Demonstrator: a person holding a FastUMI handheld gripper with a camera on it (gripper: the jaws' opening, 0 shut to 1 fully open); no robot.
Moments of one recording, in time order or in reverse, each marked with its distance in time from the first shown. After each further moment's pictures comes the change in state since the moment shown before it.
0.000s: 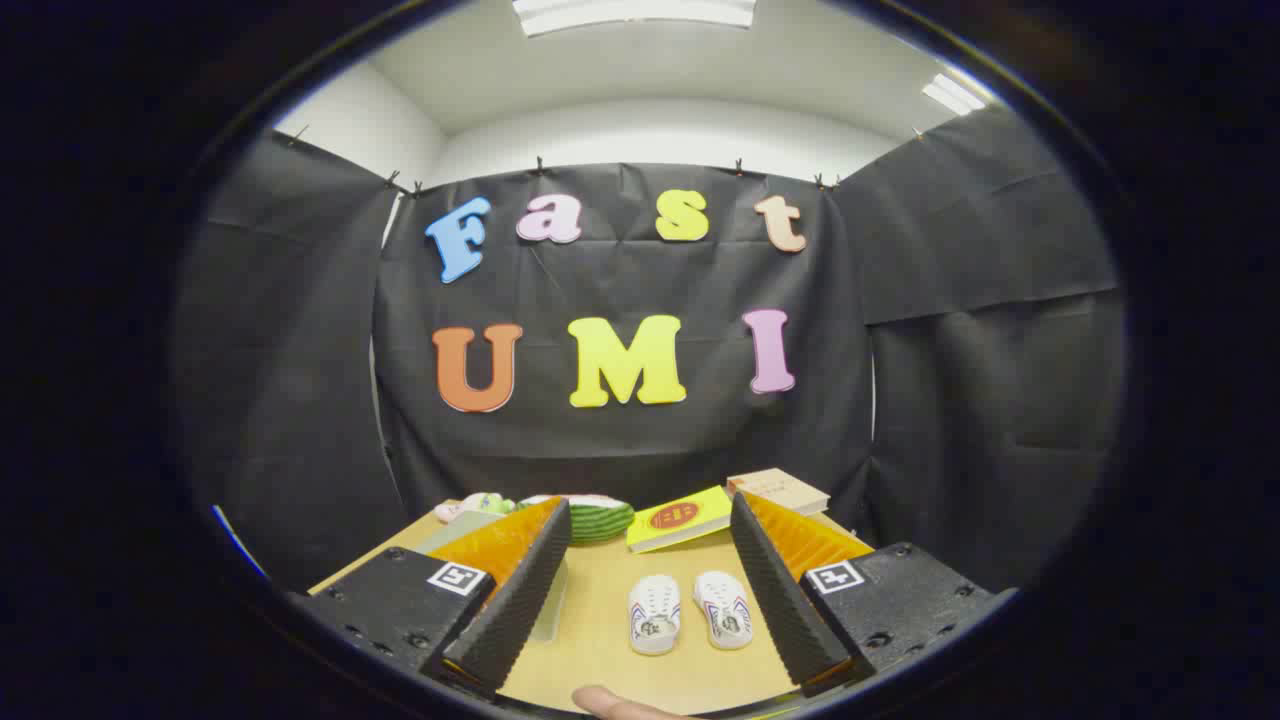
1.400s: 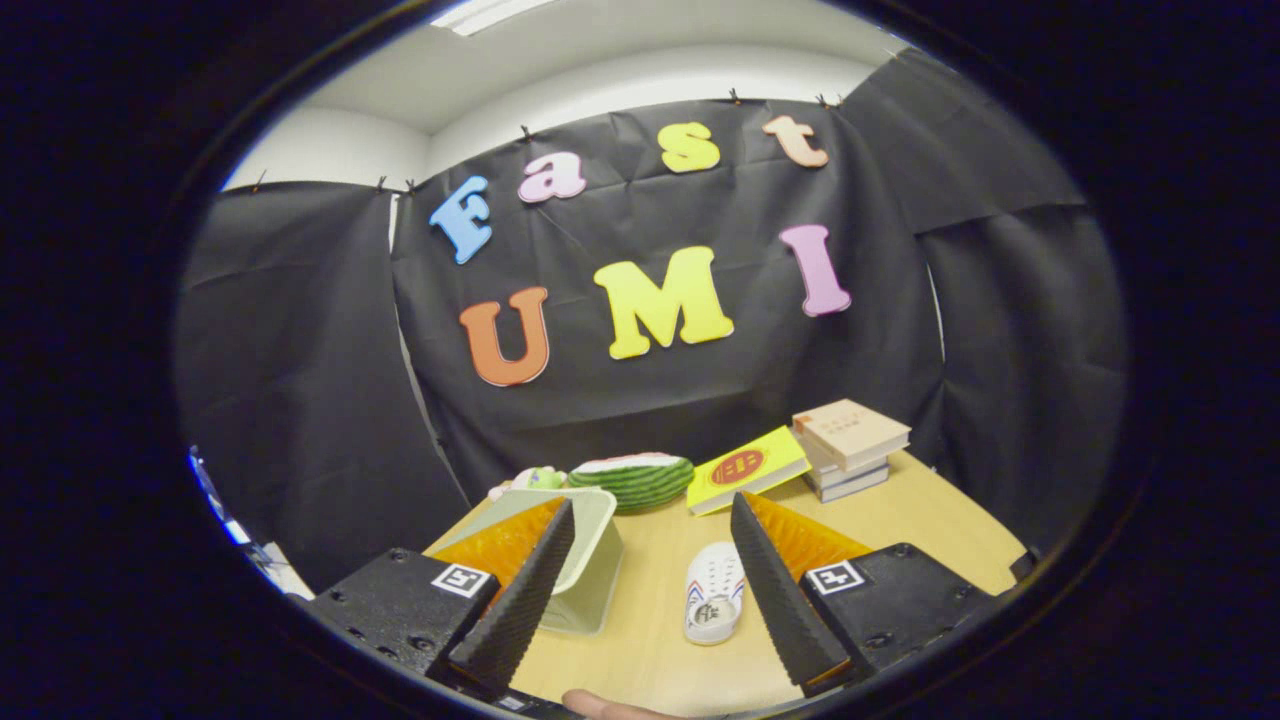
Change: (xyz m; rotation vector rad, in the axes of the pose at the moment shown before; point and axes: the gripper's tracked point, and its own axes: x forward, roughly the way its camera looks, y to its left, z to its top) arm 0.085 0.004 -0.070 0.221 0.215 0.220
